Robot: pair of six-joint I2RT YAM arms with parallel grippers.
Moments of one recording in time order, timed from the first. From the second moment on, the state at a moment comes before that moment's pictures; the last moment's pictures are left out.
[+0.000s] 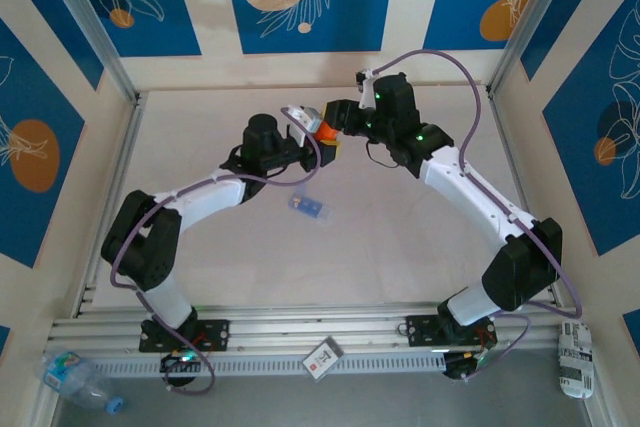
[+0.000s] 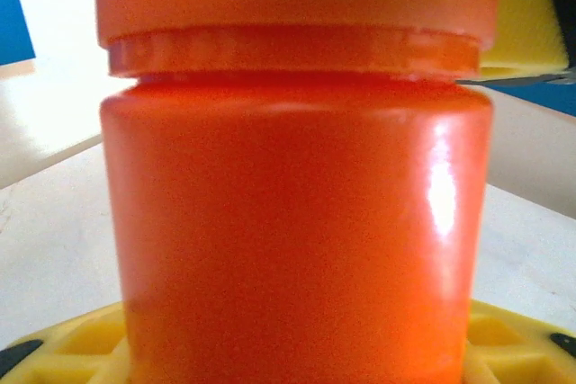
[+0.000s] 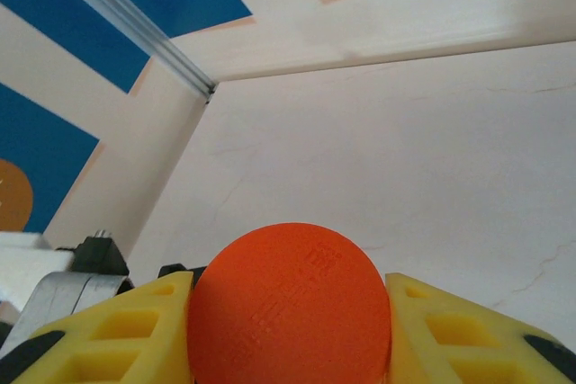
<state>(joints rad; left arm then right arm) -0.58 1.69 1.10 0.42 0.51 -0.07 0.52 1.50 1.40 -0.33 -0.18 0.54</state>
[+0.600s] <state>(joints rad) -0.60 1.69 1.10 0.56 0.48 -0.06 0.41 1.46 1.48 -0.42 -0.32 0.63</state>
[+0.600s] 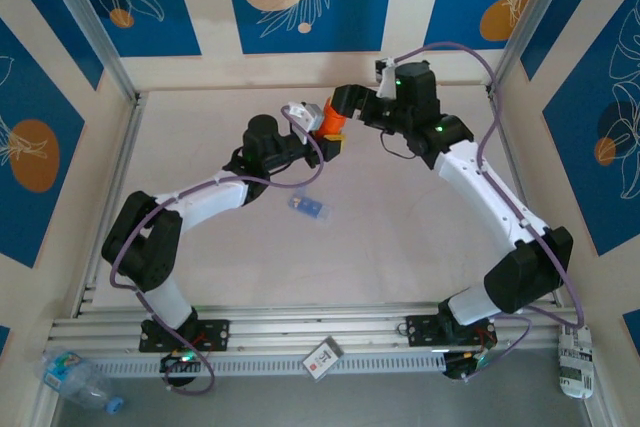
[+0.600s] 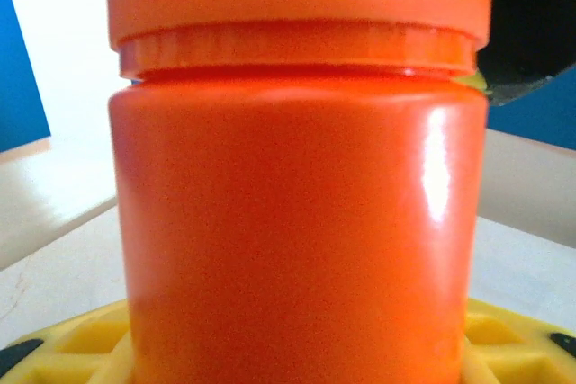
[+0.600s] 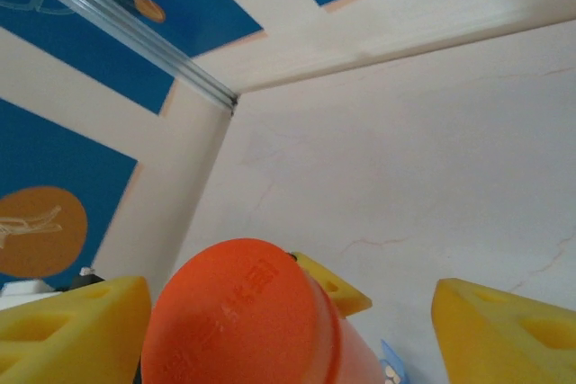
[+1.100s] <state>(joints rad) -0.50 1.70 1.17 0.58 0.82 -0.19 0.23 1.48 1.62 -0.53 -0.70 0.28</state>
